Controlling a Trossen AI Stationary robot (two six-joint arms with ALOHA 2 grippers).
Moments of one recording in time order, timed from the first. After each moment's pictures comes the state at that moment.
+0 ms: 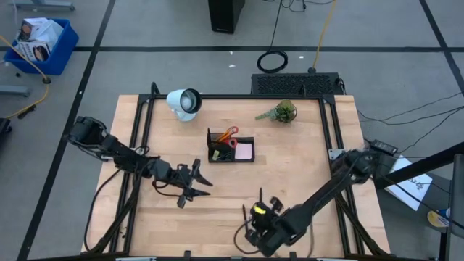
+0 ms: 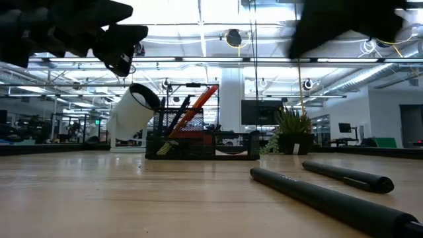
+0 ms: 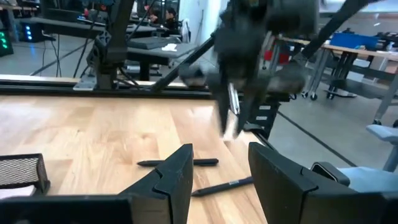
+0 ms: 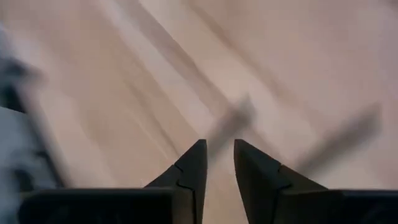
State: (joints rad) left arm -0.37 1.43 0.30 1.09 -0.04 -0.14; right arm 0.70 1.98 1.50 -0.71 0.58 1.29
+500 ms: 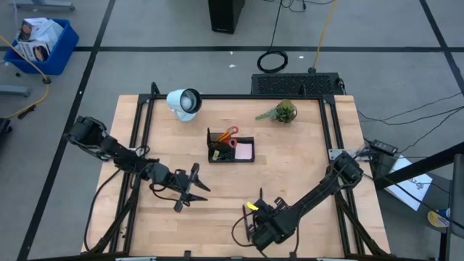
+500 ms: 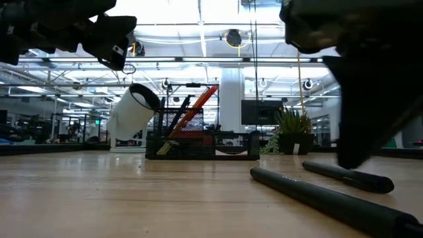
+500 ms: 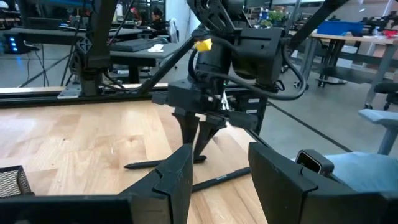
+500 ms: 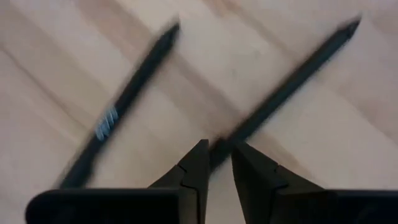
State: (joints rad) left arm -0.44 1.43 0.30 1.09 -0.06 -0.07; right arm 0.66 2.12 1.53 -0.94 0.36 1.49
